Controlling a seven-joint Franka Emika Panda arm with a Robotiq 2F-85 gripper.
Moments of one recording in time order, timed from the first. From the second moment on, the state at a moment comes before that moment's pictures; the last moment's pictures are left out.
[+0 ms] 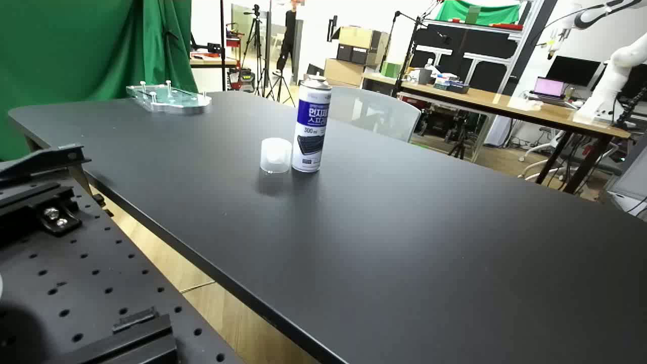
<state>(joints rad) 0.08 -0.59 0.32 -2.51 0.00 1.79 0.27</state>
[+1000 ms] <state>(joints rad) 0.08 -0.59 0.31 -2.52 0.00 1.80 0.27</state>
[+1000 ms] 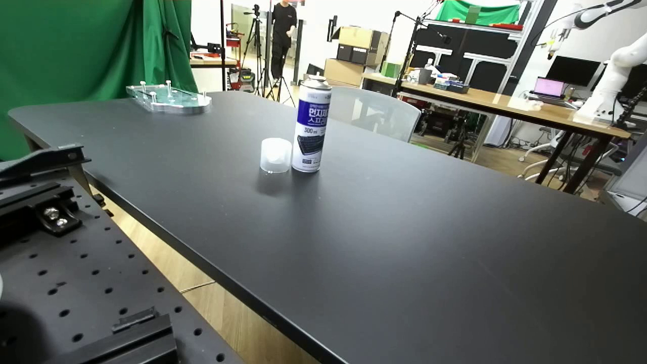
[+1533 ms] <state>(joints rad) 0.05 -0.49 0.26 -2.64 0.00 2.15 0.32</state>
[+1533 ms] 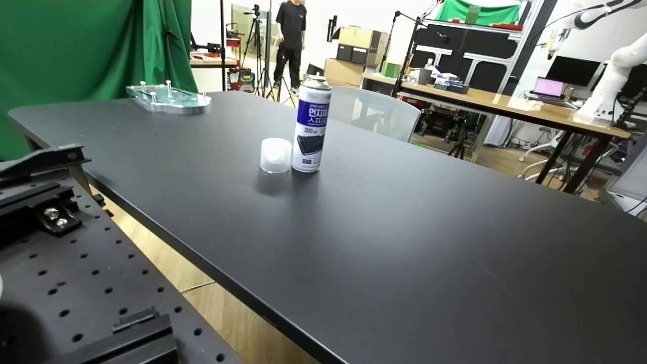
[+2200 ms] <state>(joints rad) -0.01 -0.28 0.24 -2.70 0.01 2.41 0.47</state>
